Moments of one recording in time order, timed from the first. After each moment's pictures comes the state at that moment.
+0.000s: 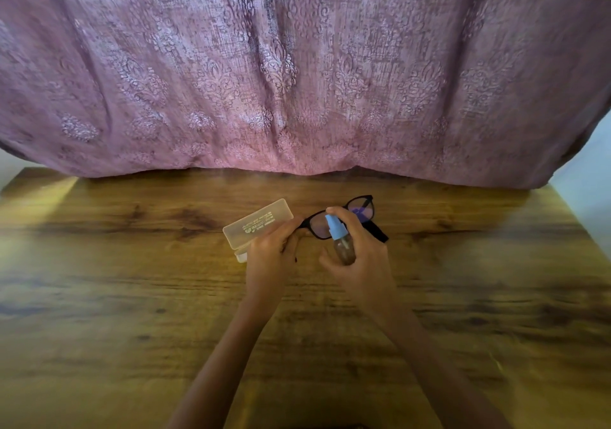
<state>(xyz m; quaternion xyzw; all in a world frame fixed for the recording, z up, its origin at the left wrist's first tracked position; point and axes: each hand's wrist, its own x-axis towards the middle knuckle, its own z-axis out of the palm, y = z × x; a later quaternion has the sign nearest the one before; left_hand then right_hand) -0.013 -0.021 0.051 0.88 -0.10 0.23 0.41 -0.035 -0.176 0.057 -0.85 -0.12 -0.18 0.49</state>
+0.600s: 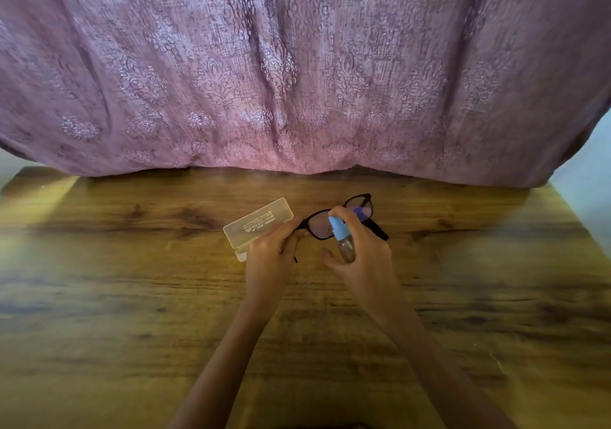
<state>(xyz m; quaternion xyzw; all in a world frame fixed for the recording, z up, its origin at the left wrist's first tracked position) -0.017 -0.020 0.048 0.87 -0.08 0.23 0.42 -0.035 -0.177 0.061 -0.89 -0.11 -0.17 0.40</state>
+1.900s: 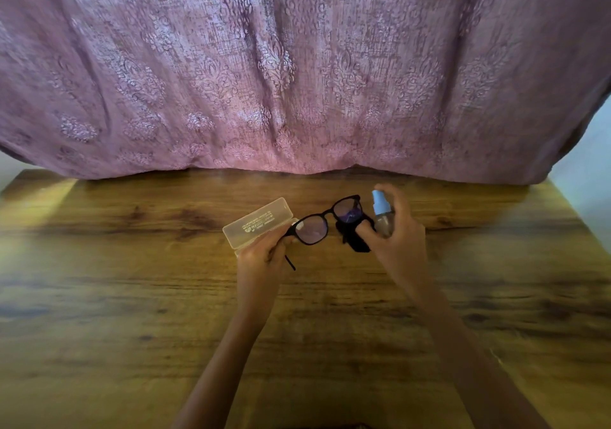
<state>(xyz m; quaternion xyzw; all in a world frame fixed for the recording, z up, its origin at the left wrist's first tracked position) -0.027 -0.007 0.034 0.84 -0.07 0.25 0.48 -0.012 -0.222 0.060 -0.84 -0.04 -0.20 0.51</state>
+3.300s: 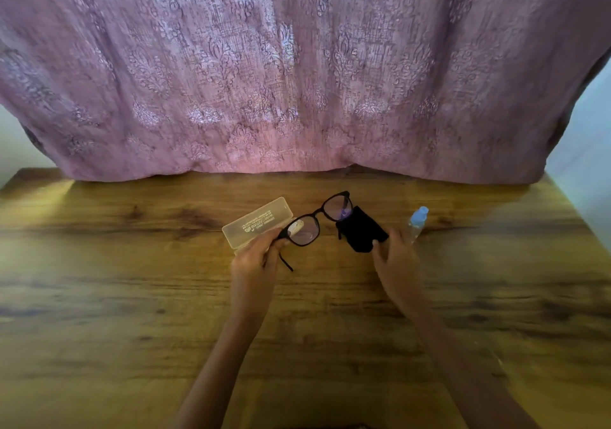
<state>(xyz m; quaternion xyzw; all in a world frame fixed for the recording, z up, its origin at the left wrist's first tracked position) -0.029 0.001 0.029 0.87 -0.05 0.24 0.44 -0.001 -0.244 -0.039 -0.93 0.07 -0.17 0.31</state>
